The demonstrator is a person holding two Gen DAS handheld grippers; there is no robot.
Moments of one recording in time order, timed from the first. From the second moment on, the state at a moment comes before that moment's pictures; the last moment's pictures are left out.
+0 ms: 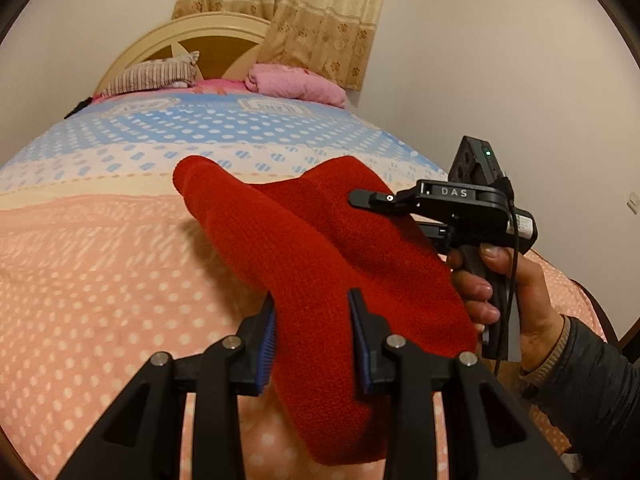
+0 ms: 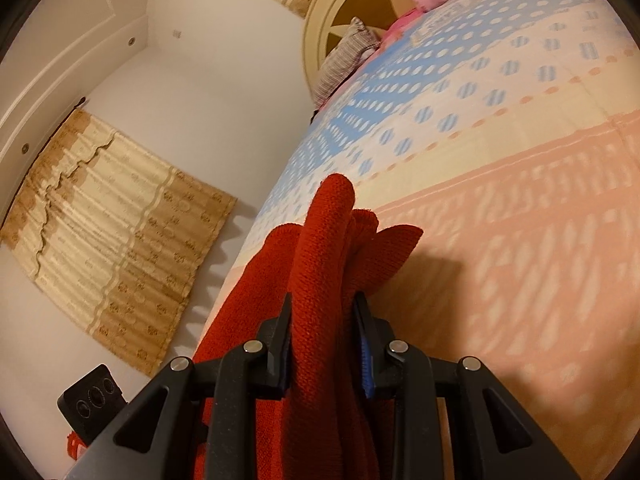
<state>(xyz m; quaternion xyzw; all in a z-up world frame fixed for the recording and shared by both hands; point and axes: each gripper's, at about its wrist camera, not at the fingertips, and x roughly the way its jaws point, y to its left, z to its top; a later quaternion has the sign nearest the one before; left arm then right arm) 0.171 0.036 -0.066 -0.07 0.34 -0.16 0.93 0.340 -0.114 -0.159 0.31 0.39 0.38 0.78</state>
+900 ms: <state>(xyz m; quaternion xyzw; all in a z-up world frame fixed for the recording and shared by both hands) 0.126 0.077 -0.085 -0.08 0.33 -0.10 0.94 0.319 -0.022 -0.161 0.28 0.42 0.43 0.75</state>
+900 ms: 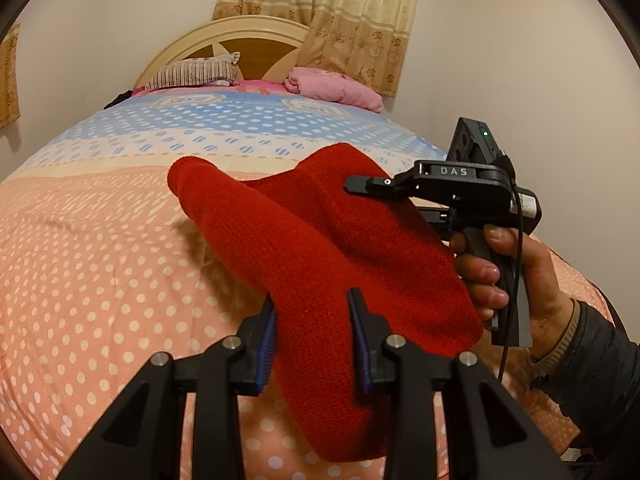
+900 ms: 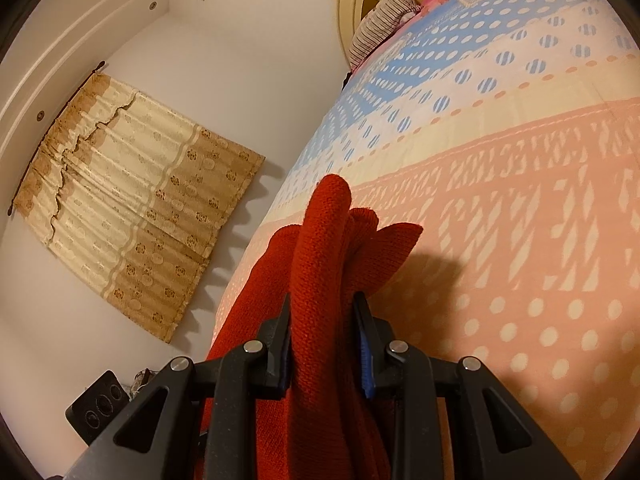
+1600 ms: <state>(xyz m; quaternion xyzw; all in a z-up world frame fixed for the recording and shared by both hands) 0.110 0.094 -0.106 -0.08 0.34 -0.07 0.93 0.322 0.008 -0.160 0.25 0.43 0.44 0.74</state>
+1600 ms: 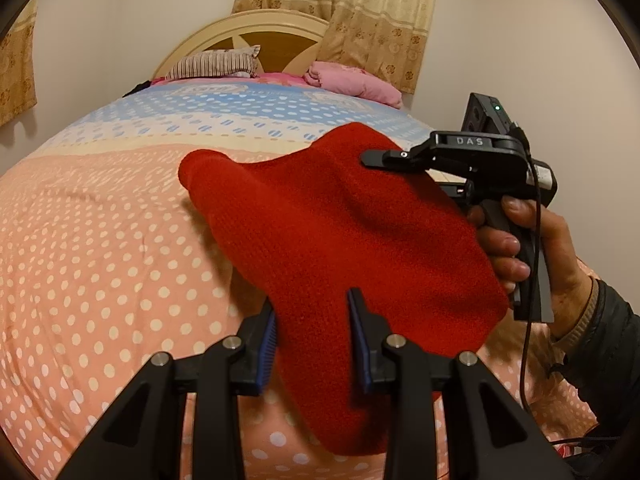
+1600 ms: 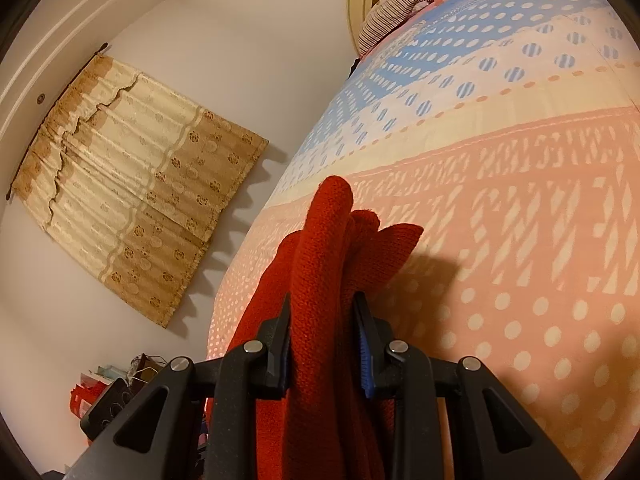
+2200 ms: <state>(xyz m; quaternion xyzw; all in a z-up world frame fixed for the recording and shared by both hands) 0.109 0.101 -0.121 -0.09 0.36 -0.04 0.93 0.330 -0.010 -0.189 0.28 0.45 0.42 0.74</state>
